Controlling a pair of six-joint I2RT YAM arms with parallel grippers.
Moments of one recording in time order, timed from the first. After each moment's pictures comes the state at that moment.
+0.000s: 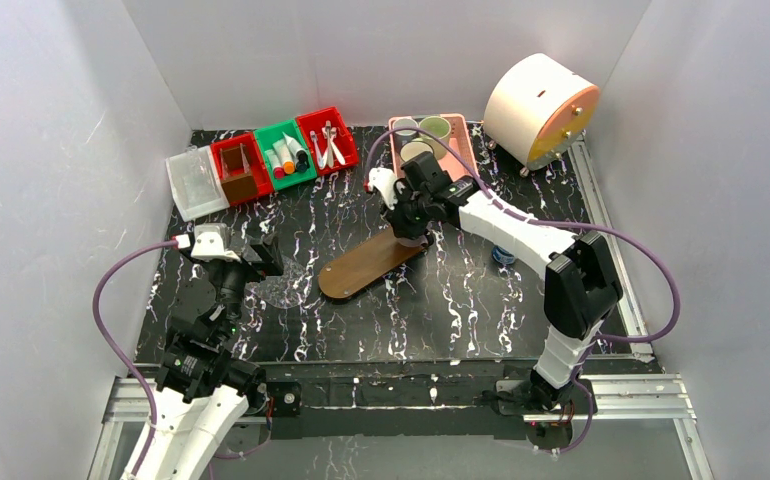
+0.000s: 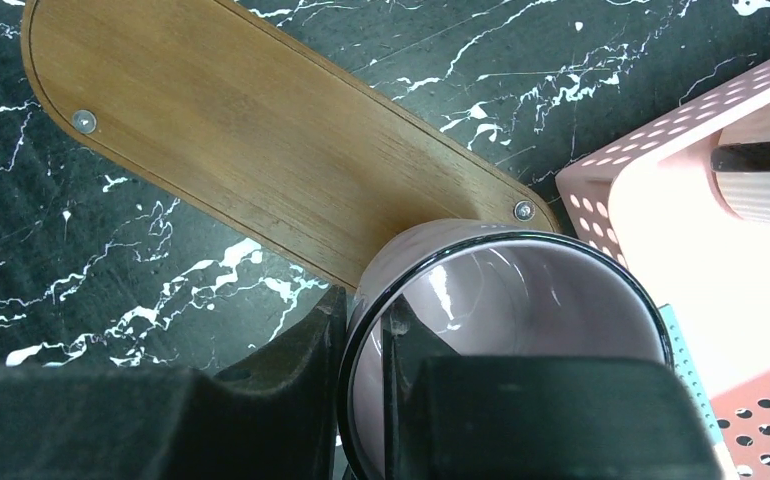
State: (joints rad) left arm -0.36 0.32 0.58 -0.24 -0.30 -0.13; right arm 0.72 1.76 1.47 -0.59 -0.27 -0.39
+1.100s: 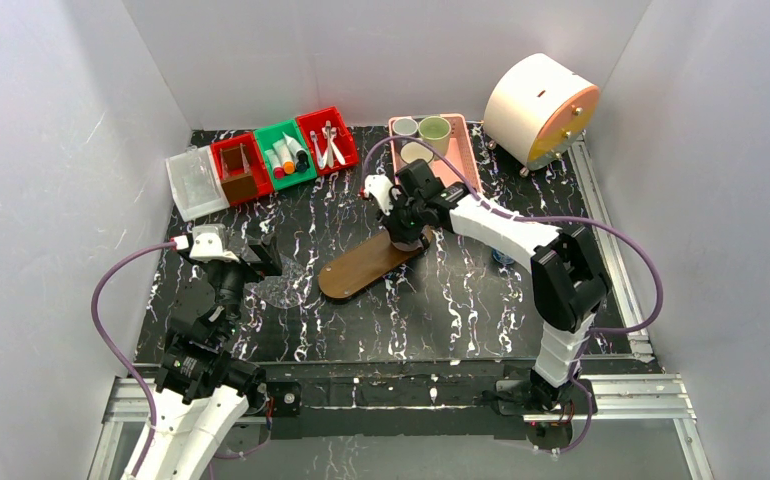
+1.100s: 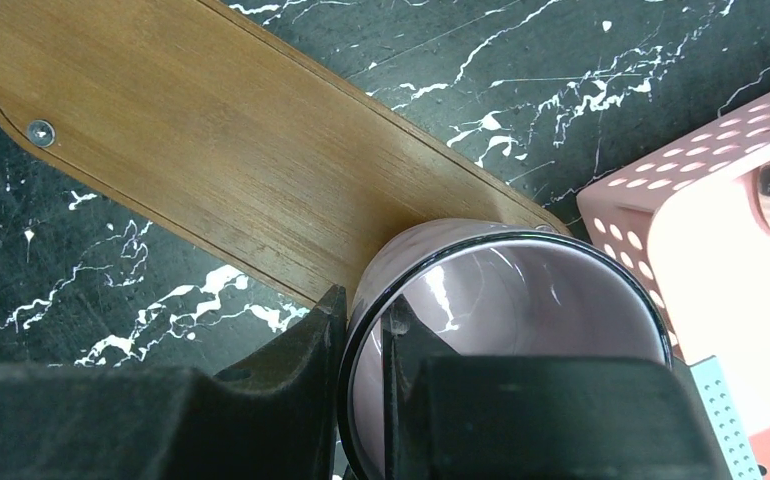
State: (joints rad) left arm -0.36 0.31 0.58 -0.25 -0.31 -0.12; right arm 0.72 1.82 1.43 -0.51 -0.27 -0.40
